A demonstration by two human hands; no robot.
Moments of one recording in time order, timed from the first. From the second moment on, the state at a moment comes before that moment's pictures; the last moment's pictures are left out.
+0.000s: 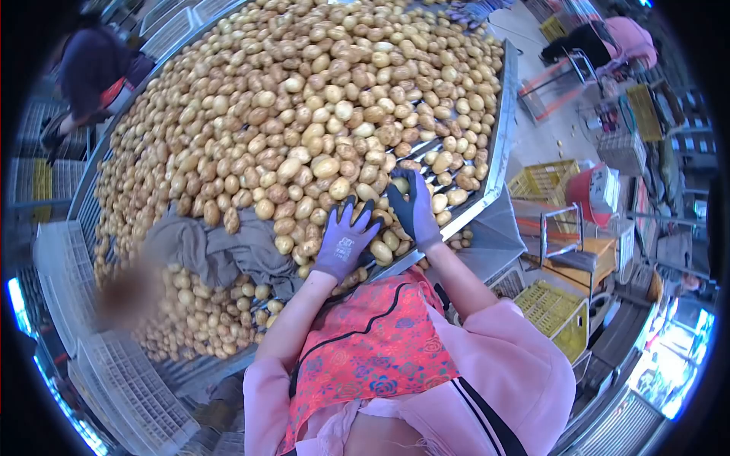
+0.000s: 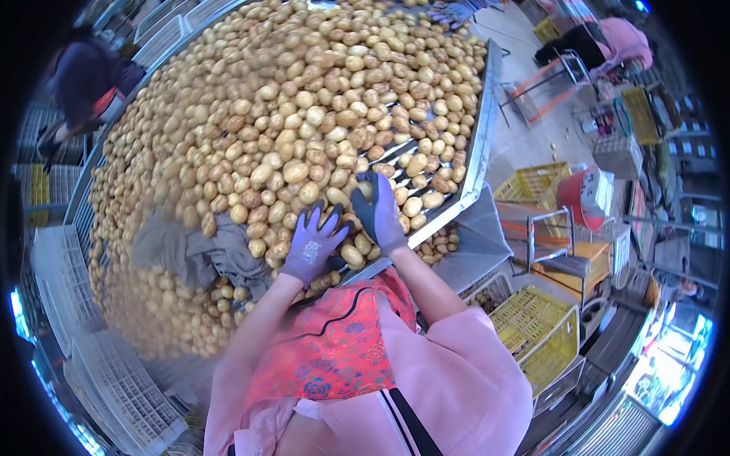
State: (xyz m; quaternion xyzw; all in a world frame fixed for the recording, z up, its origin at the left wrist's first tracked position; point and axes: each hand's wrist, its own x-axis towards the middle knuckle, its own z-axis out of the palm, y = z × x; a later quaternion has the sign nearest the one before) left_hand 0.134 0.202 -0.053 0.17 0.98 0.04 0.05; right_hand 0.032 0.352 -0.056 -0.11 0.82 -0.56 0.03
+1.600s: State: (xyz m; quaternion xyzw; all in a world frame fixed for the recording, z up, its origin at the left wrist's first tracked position) left_hand 0.187 0.180 -0.017 0.09 0.99 0.08 0.09; right_hand 0.182 0.726 -0.136 -0.11 0.94 -0.17 0.27
